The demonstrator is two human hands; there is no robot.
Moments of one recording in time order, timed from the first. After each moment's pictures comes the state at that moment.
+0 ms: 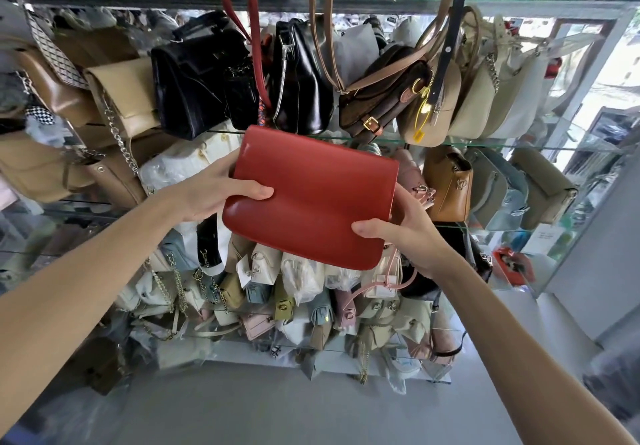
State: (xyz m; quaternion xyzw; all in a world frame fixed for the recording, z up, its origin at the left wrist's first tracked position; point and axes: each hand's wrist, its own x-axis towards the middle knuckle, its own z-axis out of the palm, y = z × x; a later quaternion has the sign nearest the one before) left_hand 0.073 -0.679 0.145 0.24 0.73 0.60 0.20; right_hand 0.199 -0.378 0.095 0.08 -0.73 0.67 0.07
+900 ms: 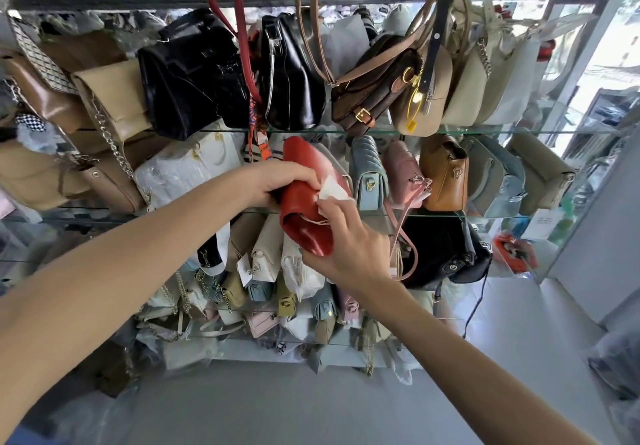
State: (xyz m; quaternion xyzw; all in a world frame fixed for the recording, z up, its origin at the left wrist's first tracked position) left_hand 0.075 -0.582 0.153 0.04 0.80 0.53 0.28; right_hand 0.182 -0.452 0.031 0.05 -0.90 0.15 0.40
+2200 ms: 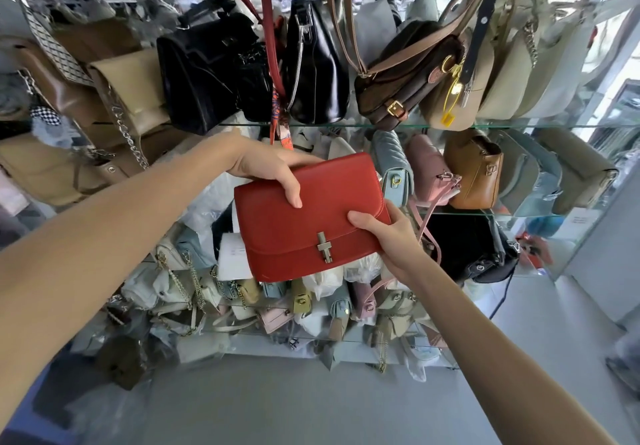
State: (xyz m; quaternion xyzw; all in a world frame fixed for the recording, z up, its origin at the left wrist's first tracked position) left_hand 0.032 -0.640 0.187 0.31 0.85 0.22 0.37; right_hand 0.141 -0.425 0.027 -0.06 -0.60 0.80 0.07
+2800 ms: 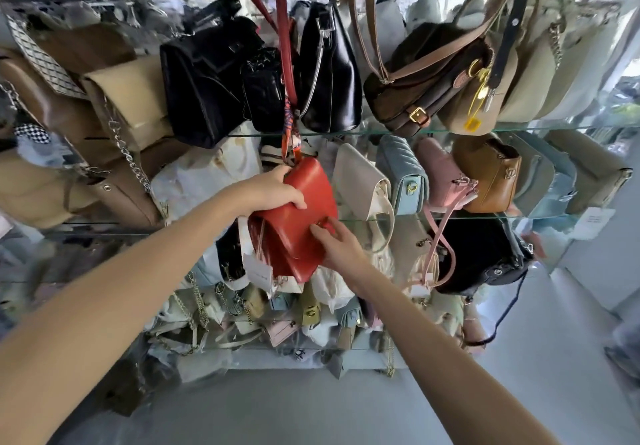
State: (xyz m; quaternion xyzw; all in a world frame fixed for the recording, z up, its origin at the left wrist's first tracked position) left_hand -0.022 -0.668 0.121 0.15 0.92 0.31 0.21; right_hand 0.076 -0.529 0.000 -0.11 -0.65 0.75 0.01
